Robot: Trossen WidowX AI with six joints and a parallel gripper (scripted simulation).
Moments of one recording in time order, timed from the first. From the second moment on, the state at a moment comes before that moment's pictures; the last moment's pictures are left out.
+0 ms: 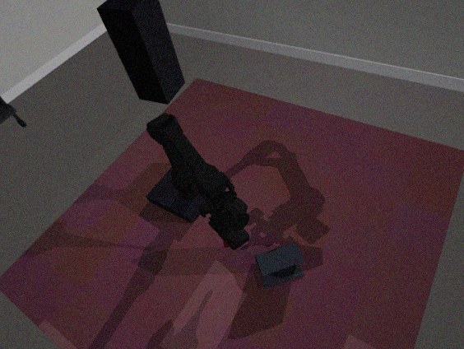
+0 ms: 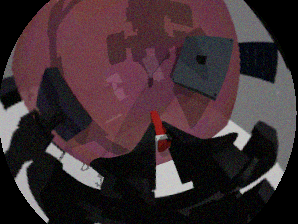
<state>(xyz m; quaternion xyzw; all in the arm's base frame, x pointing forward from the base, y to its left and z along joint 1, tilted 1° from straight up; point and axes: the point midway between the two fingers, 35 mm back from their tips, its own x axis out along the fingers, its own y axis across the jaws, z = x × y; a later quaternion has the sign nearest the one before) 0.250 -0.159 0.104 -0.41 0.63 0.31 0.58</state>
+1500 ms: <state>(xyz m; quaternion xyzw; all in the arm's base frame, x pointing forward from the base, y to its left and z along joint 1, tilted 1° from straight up) 0.269 -0.141 0.095 -0.37 0.67 0.15 0.62</state>
